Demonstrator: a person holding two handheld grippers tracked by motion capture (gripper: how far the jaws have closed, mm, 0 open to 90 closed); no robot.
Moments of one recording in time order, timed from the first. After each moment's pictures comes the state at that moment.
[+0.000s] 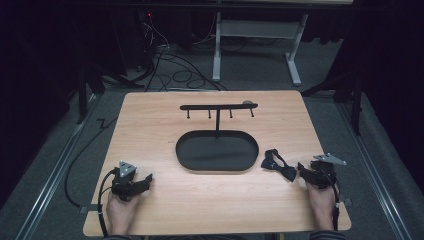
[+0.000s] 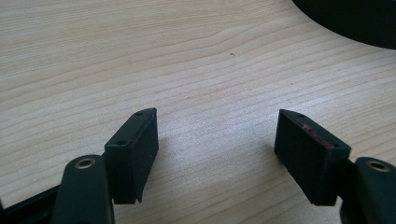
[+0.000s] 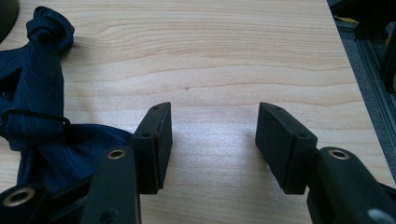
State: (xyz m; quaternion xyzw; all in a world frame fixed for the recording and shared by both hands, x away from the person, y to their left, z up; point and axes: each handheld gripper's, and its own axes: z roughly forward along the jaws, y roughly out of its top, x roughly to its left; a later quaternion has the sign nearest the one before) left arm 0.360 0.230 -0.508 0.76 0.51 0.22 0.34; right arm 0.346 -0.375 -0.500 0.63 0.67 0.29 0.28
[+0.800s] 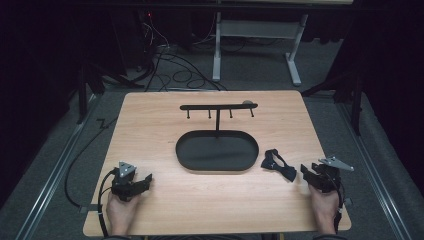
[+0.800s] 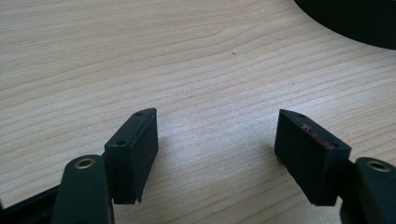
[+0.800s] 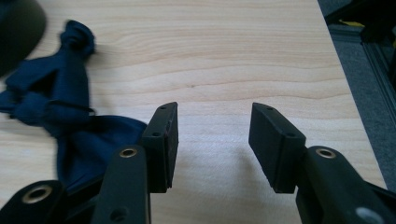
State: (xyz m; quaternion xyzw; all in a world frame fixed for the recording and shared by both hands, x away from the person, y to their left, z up) left arm 0.359 0.231 -0.508 0.75 0.51 0.22 0.34; right arm 0.325 -0.376 -0.490 0.63 0.65 0.32 0.28
